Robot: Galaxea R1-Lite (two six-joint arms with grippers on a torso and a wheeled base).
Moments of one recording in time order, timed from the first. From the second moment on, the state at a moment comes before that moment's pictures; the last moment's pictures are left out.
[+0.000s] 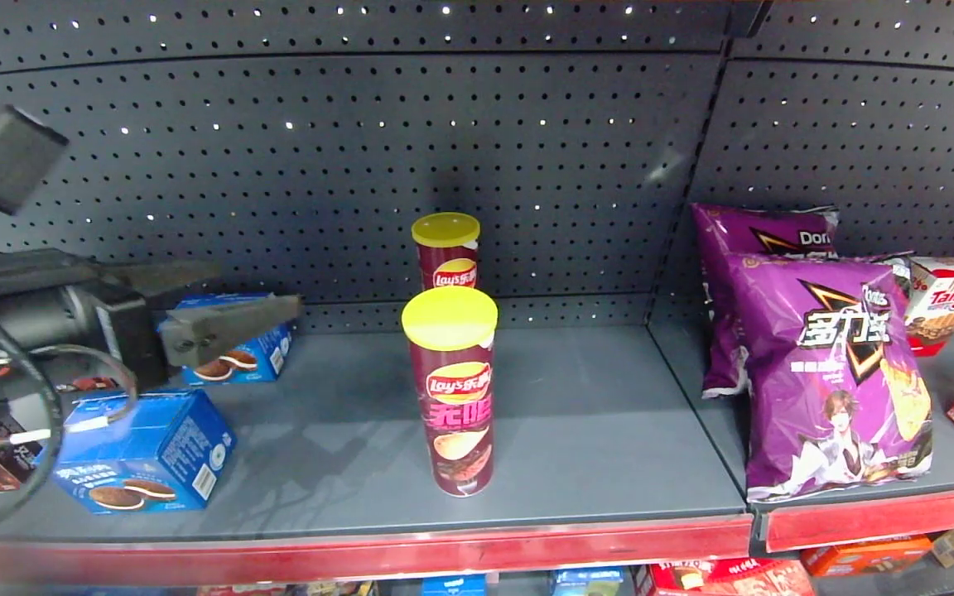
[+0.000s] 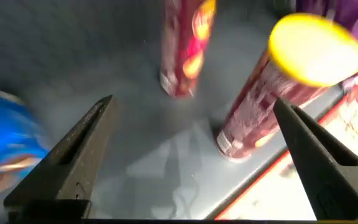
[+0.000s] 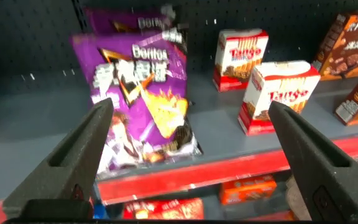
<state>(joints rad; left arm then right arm) -0.19 1.23 -0.84 -0.23 -0.36 0.02 0.71 0.50 -0.53 -0.06 -0.85 -0.05</state>
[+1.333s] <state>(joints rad) 0.05 0.27 -0.87 0.50 -0.20 0.01 0.68 0.44 -0.48 -0.02 -0.84 -0.05</state>
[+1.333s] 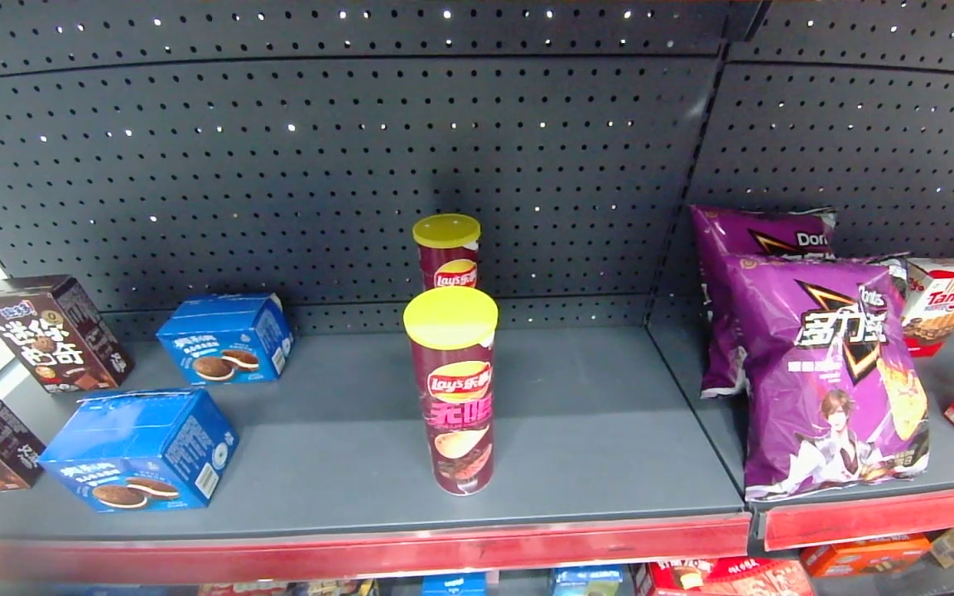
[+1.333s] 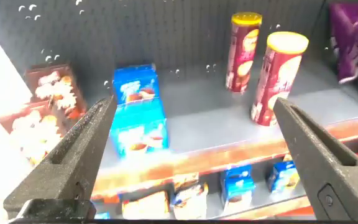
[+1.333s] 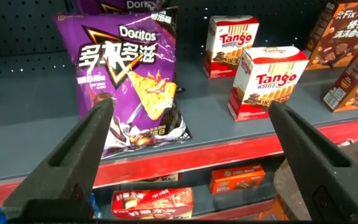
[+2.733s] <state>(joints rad) 0.10 0.09 -0.10 0.06 -0.05 0.15 0.62 0.41 -0.48 -0.01 -0.84 -0.04</state>
